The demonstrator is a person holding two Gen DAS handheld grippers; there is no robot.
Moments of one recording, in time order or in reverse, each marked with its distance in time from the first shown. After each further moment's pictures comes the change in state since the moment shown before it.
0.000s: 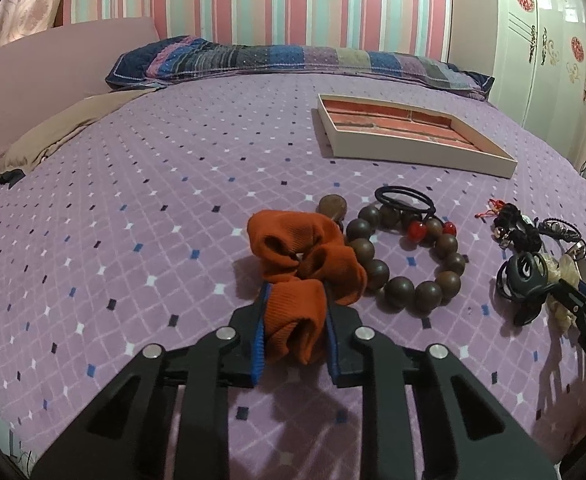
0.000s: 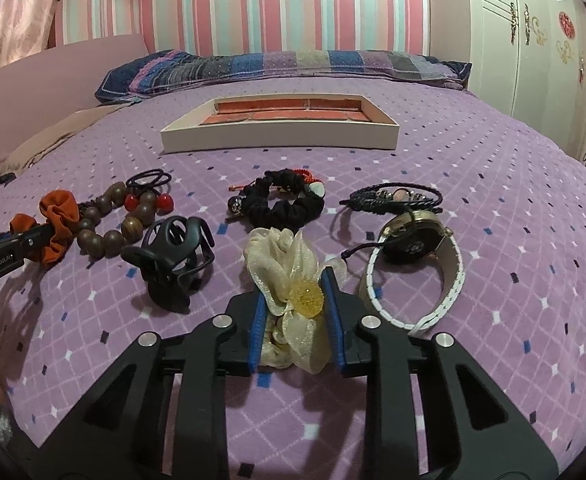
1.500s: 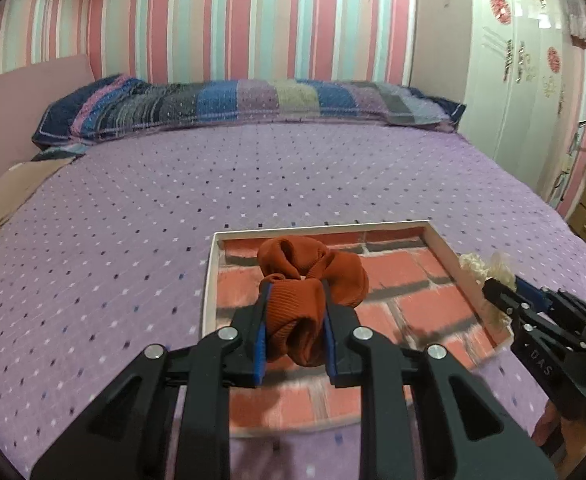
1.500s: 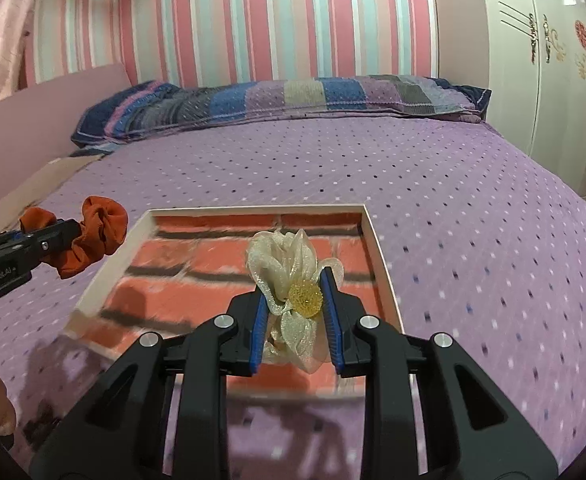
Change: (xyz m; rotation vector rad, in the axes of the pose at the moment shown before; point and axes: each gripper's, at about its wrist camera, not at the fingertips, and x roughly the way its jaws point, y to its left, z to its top) left arm 0.150 -0.107 0.257 0.074 -0.052 -0.137; right arm 0.170 -0.058 0.236 0.001 -0.039 -0.001
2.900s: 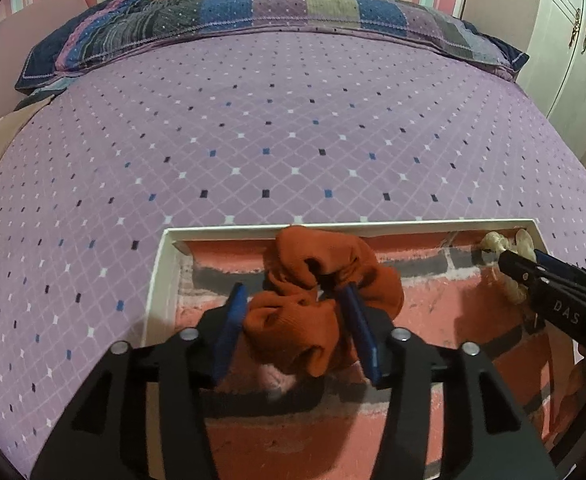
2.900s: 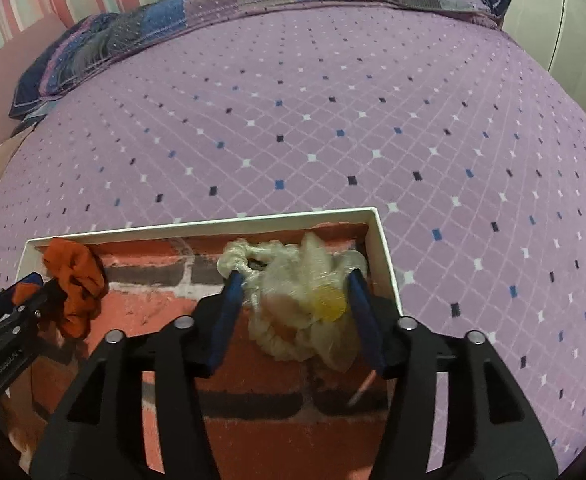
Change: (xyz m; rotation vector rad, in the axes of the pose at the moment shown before) left arm 0.165 0.016 0.034 -0.064 0.306 0.068; right arm 0.176 -0.044 0.058 0.097 0.382 -0.038
